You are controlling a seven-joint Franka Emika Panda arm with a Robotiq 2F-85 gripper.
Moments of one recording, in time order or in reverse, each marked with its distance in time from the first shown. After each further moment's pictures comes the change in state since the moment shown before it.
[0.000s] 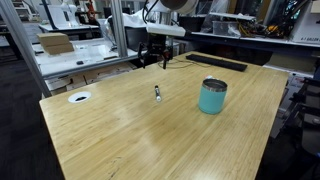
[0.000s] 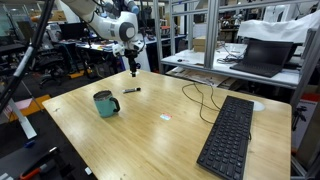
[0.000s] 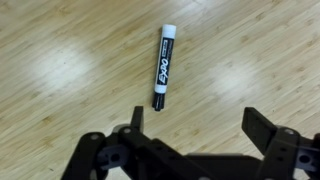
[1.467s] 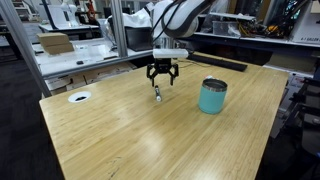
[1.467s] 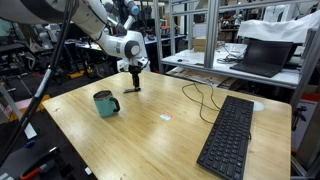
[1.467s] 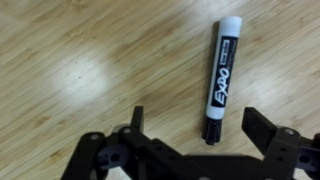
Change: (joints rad) arm -0.005 0.136 -0.025 0.029 0.000 0.011 0.004
